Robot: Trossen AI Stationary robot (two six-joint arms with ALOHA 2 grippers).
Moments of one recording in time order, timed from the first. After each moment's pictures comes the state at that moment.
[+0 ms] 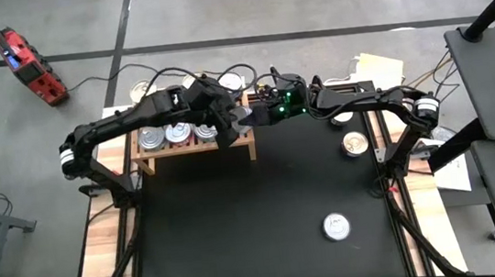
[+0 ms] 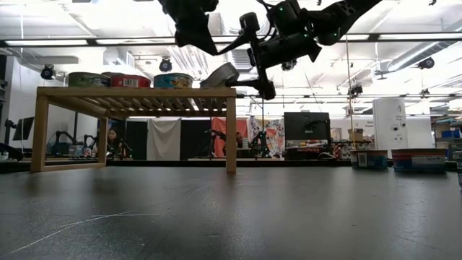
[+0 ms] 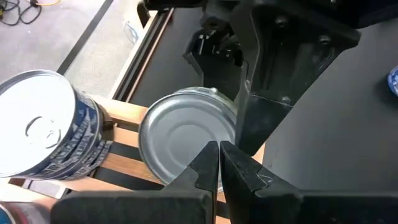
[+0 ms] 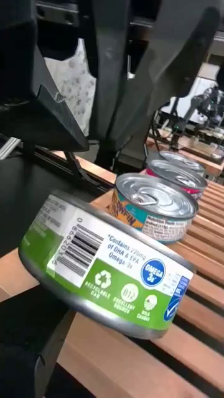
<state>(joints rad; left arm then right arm) 0.31 1.55 1.57 -0.81 -0.05 0.04 -0.43 1.68 1.16 0.19 -0.47 0.95</state>
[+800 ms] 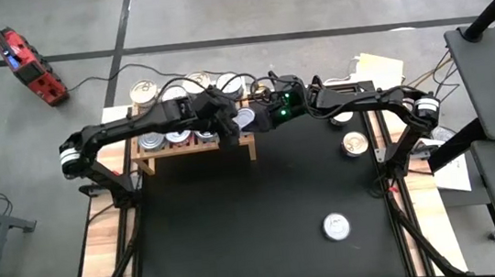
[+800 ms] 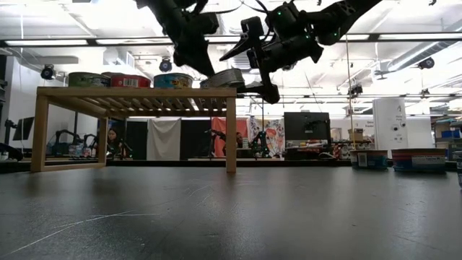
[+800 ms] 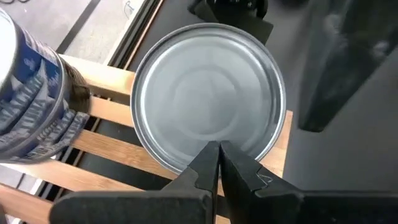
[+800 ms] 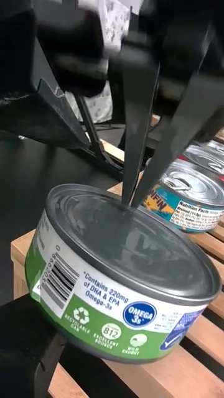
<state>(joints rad) 0.32 1.55 1.39 -0.67 -0.07 0.02 -0.43 1.67 1.16 0.09 -0.51 0.81</state>
